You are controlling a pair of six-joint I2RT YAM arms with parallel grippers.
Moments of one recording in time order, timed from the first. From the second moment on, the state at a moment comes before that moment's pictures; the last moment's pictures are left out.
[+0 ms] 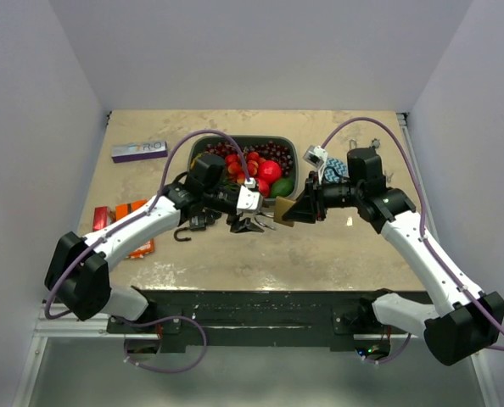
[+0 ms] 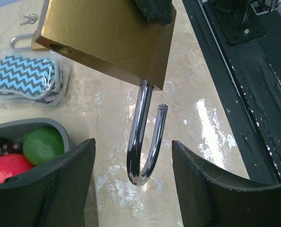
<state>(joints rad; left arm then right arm) -0.63 1.41 1.04 -0.26 0.92 0.74 0.37 1.11 1.03 -0.50 -0.96 0.09</state>
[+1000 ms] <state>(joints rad) -0.64 1.39 0.97 -0.31 0.91 0.74 0.36 1.13 1.06 -0.48 -0.94 0.09</state>
